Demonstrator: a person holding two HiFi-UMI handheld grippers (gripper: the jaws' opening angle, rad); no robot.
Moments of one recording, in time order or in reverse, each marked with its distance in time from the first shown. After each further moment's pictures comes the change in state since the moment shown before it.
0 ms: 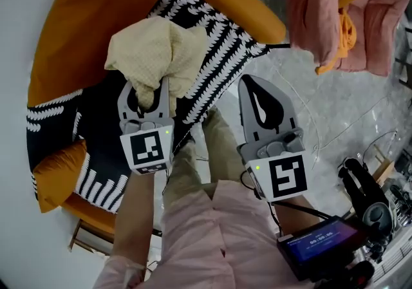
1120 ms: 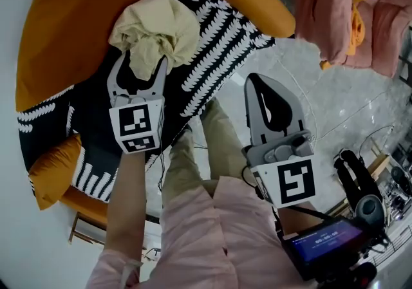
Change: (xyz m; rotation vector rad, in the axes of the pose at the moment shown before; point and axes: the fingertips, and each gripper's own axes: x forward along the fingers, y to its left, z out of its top) left arm 0.051 0.040 -0.064 -0.049 0.133 -0.049; right arm 0.028 0.015 -0.029 0.008 0.084 0.006
